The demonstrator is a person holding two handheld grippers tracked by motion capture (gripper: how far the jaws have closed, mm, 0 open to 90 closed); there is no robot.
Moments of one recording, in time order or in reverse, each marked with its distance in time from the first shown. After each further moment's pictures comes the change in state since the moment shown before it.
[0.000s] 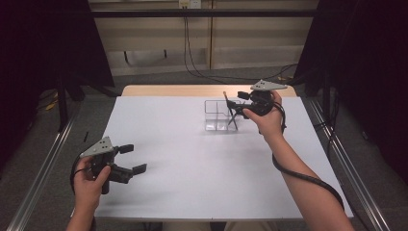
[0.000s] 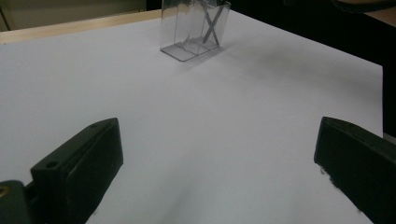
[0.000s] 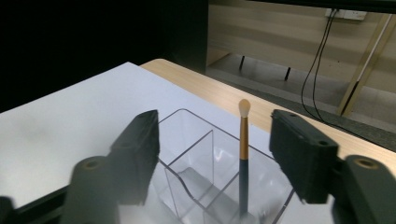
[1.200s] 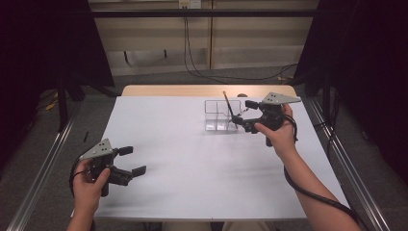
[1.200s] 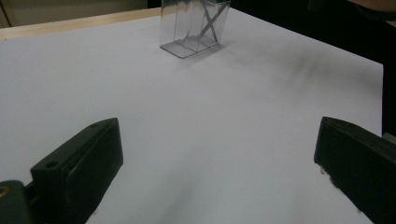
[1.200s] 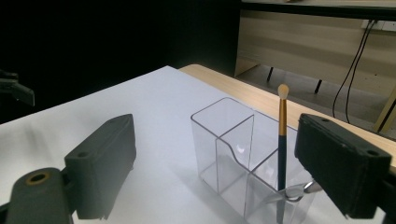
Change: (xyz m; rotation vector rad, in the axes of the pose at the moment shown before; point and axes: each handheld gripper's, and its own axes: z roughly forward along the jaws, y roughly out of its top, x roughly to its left) left arm -0.004 -0.004 -0.002 0.002 0.005 -0.005; right arm 0.017 -0.019 -0.043 -0.053 0.128 -0.016
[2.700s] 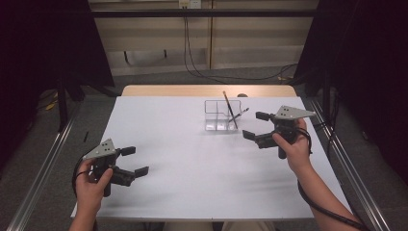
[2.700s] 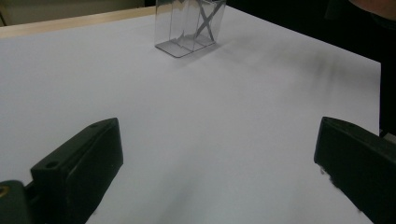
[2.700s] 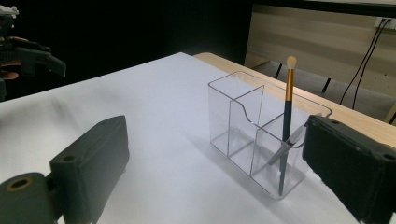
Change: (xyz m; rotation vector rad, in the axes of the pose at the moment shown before) left arm -0.003 0.002 0.005 0.002 -0.005 0.001; right arm 0.009 -0.024 -0.041 0.015 0.038 -0.043
